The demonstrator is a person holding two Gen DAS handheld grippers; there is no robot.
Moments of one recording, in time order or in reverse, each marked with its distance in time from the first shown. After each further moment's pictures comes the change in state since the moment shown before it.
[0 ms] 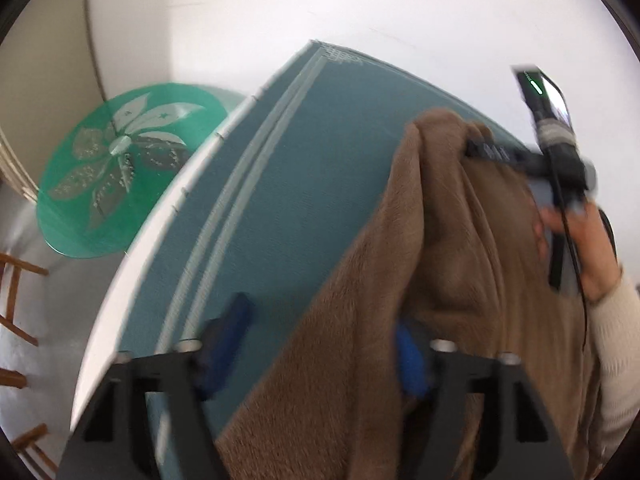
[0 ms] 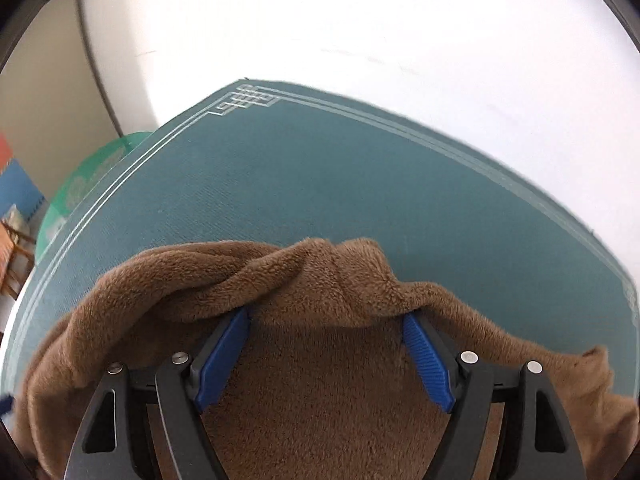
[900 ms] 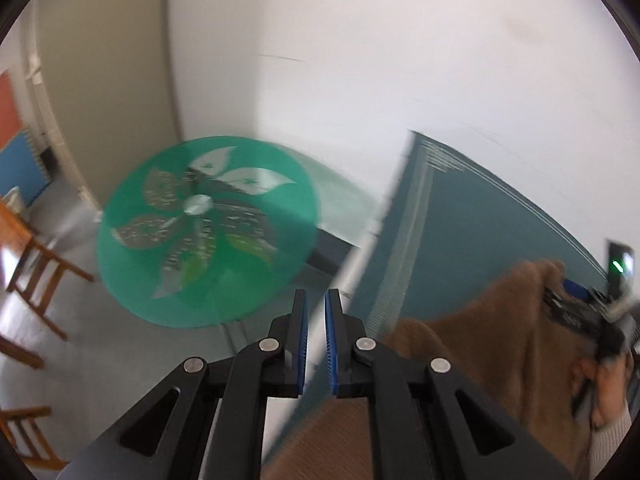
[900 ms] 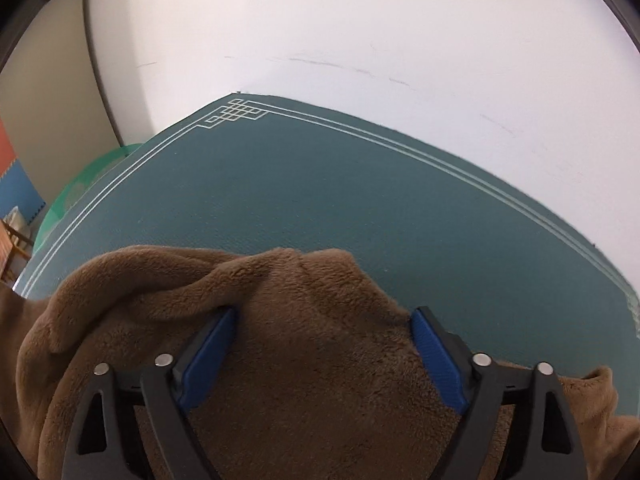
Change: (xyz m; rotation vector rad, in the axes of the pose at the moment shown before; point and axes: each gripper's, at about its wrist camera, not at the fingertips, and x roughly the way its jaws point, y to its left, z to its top) left arm -0.022 0.048 0.080 -0.121 -0.155 0.138; right arm -0.014 -0.035 -0.033 0.008 -0.038 0.022
